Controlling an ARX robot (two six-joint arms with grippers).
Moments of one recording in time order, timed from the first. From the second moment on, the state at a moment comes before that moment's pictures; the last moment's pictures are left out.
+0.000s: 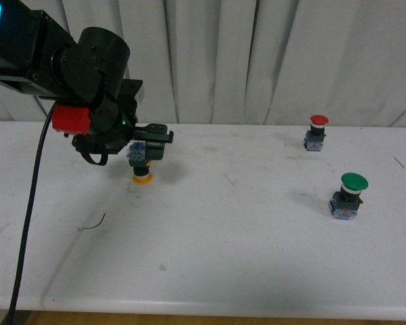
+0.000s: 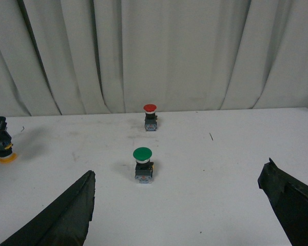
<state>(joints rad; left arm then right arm) -0.20 2.37 1.68 -0.15 -0.09 -0.04 0.00 0.00 0.01 0.00 0.00 0.00</state>
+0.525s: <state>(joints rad) -0.21 2.36 1.70 -0.14 -0.07 -0.06 0.00 0.00 0.01 0.00 0.00 0.00</state>
